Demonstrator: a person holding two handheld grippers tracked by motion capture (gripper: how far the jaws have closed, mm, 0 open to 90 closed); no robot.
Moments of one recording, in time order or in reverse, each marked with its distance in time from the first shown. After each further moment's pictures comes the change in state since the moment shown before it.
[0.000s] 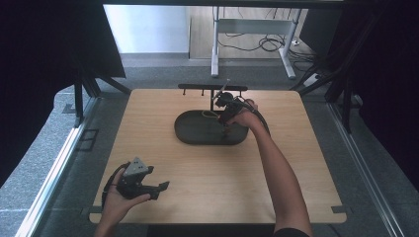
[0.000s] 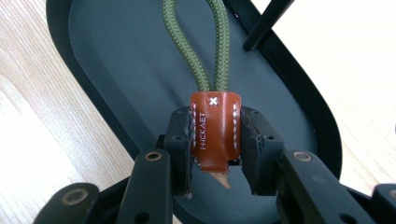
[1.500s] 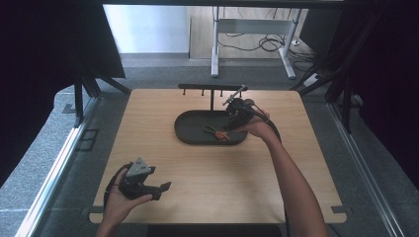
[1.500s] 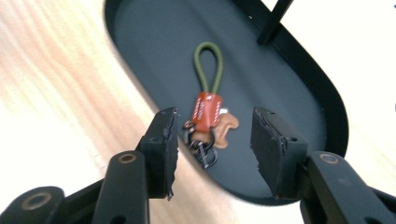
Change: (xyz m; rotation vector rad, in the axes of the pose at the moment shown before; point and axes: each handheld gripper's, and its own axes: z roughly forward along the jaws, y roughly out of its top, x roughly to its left) left arm -0.004 0.002 0.003 0.008 0.005 0.013; right arm 0.021 -0.044 -0.042 -0.125 0.021 0.021
